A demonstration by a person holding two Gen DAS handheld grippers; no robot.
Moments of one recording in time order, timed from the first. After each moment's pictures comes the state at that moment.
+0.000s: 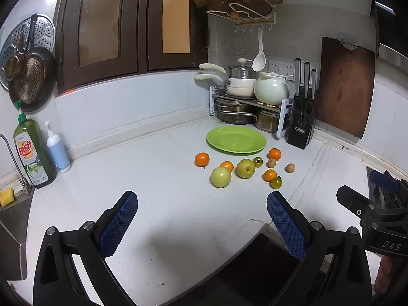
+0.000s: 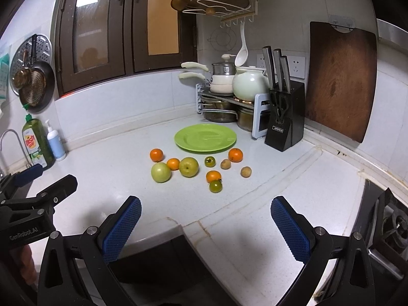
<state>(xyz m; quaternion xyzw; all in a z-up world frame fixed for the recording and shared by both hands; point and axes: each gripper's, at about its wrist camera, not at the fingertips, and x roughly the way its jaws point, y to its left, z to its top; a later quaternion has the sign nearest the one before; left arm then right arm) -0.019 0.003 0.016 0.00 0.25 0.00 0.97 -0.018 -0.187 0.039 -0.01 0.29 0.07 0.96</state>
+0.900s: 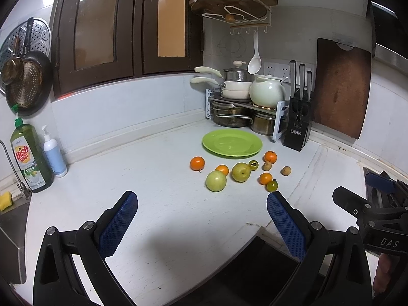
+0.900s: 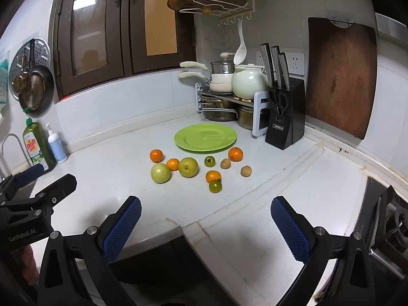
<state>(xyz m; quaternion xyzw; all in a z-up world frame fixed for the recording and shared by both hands) -0.017 -0.001 0.021 0.00 0.24 -0.01 0.97 -0.015 -0.192 0.039 0.00 0.29 0.07 0.95</state>
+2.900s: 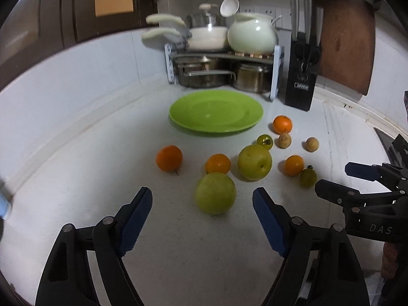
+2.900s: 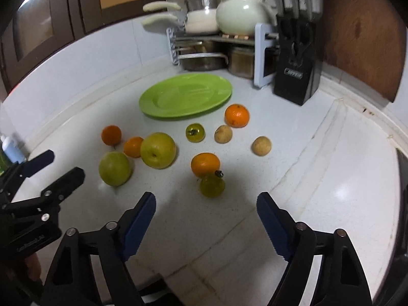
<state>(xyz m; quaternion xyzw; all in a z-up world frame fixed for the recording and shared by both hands) 0.174 -0.006 -0.071 0.06 0.35 -0.12 0.93 0.147 -0.186 -0.060 0.04 0.43 0.02 0.90</state>
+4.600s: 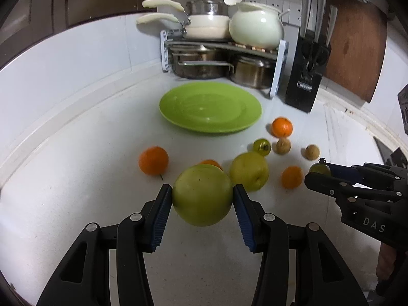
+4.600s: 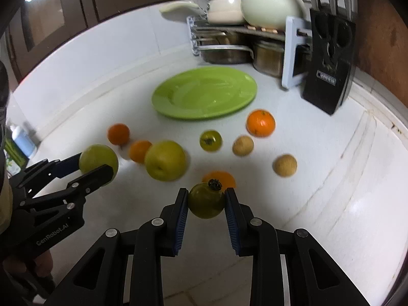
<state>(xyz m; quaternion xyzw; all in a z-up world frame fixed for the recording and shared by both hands) 0.201 -0.015 -0.068 0.03 0.37 -0.13 0.92 0.184 -0.184 -0.055 0.03 0.44 0.10 0.89</state>
